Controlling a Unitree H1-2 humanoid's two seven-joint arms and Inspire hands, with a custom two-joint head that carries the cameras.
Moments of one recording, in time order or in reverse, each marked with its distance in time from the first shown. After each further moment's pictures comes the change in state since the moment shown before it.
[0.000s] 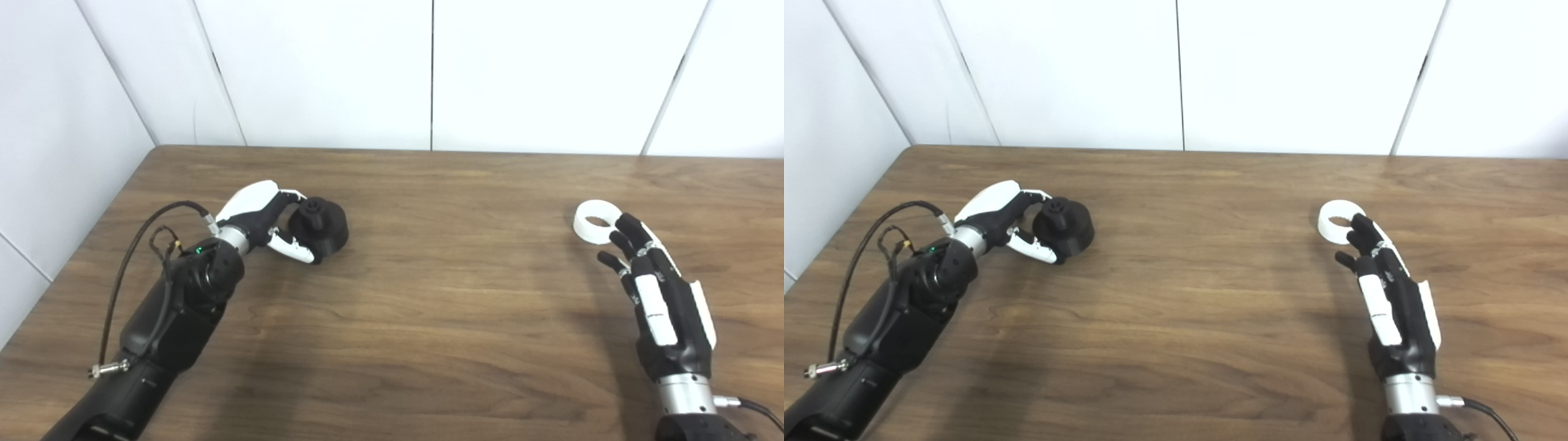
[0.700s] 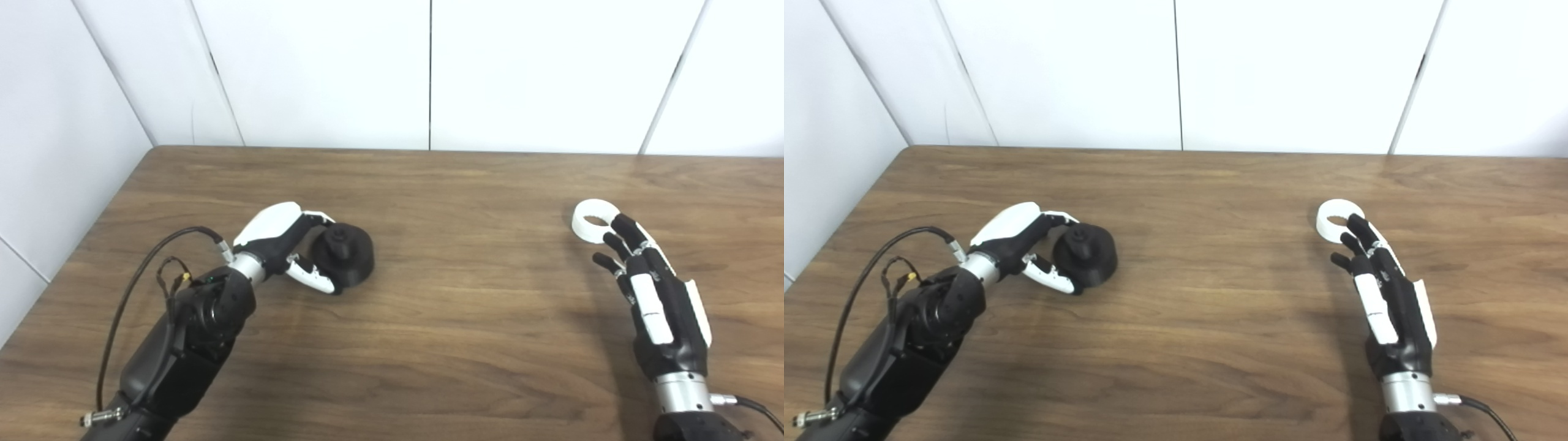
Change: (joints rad) left arm 0.112 -0.027 -0.039 -0.259 0.011 0.041 -0.064; right arm 0.001 -0.002 0.003 -0.004 -0.007 0.018 0.001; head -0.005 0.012
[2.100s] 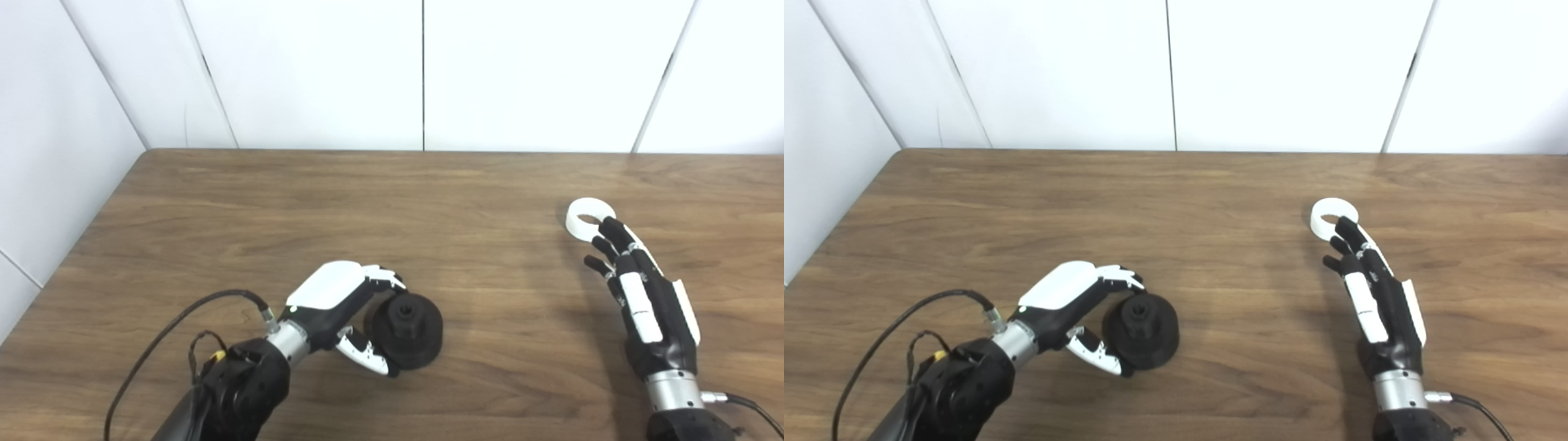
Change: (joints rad) left arm 0.199 -0.109 -0.096 -0.275 0.085 -0.099 -0.068; right arm 0.009 0.004 0.002 -0.020 -0.008 0.047 -0.007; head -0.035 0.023
